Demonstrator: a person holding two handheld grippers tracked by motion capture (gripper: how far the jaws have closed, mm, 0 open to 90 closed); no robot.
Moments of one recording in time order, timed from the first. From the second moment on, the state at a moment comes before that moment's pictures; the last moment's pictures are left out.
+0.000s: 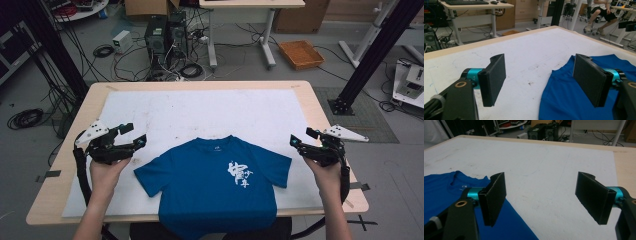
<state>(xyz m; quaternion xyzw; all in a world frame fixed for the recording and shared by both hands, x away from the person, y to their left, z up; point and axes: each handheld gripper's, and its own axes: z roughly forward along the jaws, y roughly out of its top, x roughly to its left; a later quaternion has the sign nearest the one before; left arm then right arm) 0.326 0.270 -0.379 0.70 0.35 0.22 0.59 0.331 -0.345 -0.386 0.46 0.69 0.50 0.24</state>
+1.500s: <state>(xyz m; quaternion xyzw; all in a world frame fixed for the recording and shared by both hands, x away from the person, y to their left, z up) 0.302 0.299 -0.433 0.74 0.40 0.13 0.52 0.332 -0.354 -0.387 0.48 0.67 0.50 0.25</state>
